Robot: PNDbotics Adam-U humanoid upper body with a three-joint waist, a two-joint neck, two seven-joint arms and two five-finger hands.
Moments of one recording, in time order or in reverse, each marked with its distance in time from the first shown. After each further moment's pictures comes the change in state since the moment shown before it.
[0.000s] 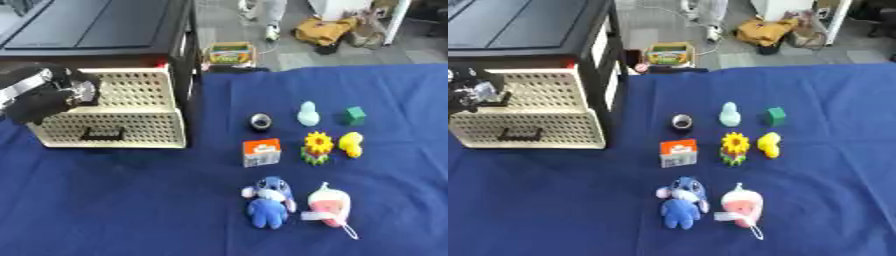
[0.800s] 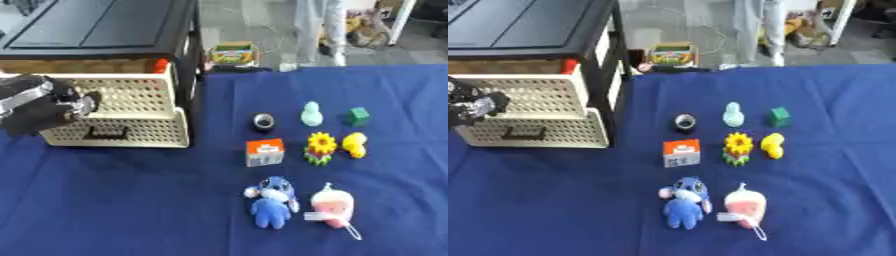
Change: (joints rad) left arm 0.049 0.037 0.000 -0.038 -0.028 -0.007 -0.084; right arm 0.000 -0.007 0.001 0.000 0.000 -0.003 -0.003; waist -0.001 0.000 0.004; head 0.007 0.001
